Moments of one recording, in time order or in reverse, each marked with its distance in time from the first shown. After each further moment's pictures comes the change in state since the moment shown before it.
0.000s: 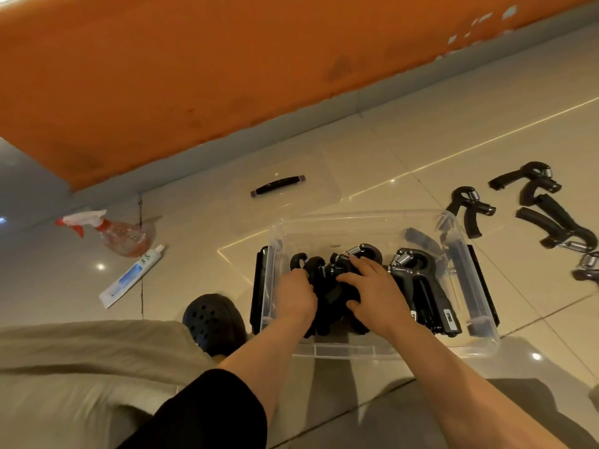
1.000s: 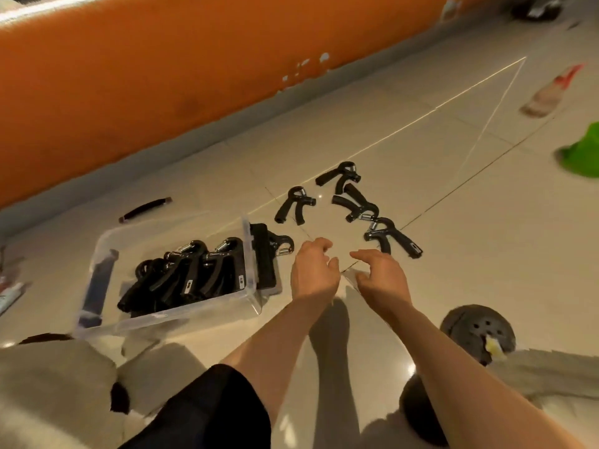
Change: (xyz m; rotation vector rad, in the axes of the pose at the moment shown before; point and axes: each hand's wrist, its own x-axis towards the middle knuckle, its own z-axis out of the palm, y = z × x) left_hand -0.196 0.290 0.148 -0.313 0.056 0.398; right_hand -0.222 0.242 -0.132 0.327 0.364 0.460
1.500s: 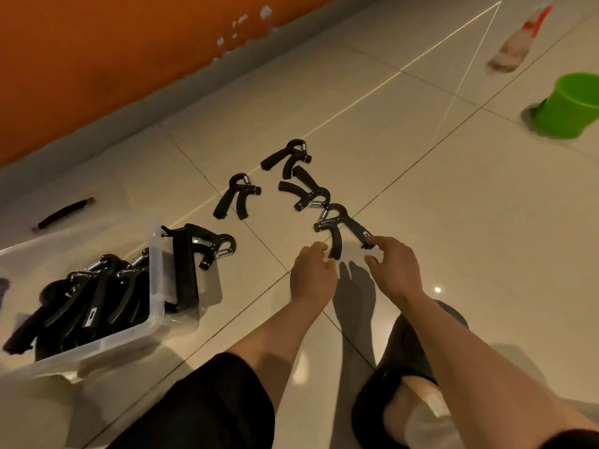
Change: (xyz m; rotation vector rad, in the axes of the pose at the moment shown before) left_hand 0.037 0.032 0.138 0.049 -0.196 -0.047; right_hand 0.068 0.135 -0.045 0.001 0.069 0.166
